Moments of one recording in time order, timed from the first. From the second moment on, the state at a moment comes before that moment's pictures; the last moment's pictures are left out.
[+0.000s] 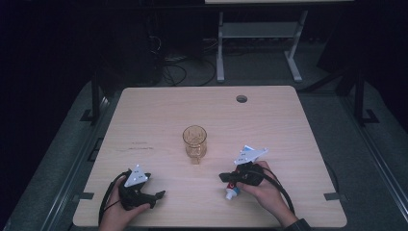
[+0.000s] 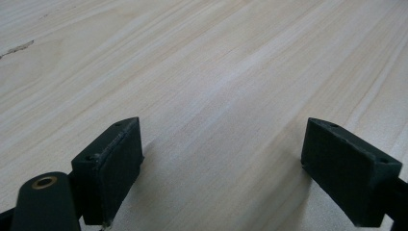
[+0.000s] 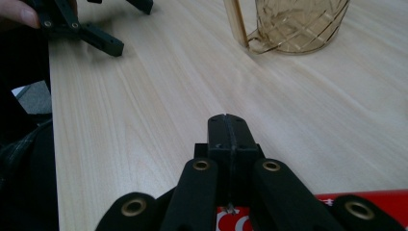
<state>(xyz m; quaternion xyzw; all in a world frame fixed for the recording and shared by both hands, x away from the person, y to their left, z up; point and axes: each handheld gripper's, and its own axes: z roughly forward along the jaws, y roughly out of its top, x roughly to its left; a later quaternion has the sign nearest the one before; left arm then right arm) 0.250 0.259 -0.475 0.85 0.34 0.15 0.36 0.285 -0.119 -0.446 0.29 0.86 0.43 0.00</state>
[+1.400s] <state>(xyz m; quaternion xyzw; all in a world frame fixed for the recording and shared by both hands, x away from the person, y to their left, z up) 0.251 0.258 -0.475 0.85 0.34 0.15 0.37 0.264 -0.147 -0.454 0.30 0.87 0.40 0.02</state>
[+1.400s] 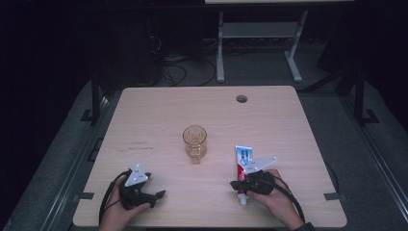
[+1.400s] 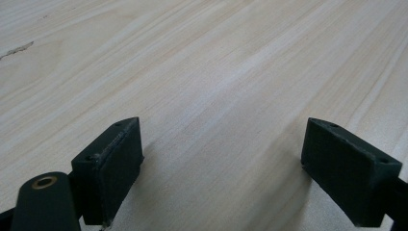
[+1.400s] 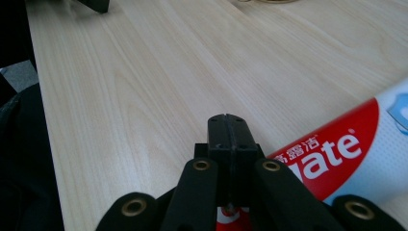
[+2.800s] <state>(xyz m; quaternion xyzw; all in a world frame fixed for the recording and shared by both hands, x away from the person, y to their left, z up) 0.251 0.258 -0.475 0.86 0.34 0.15 0.37 0.251 -0.205 -0.447 0.35 0.84 0.41 0.04</state>
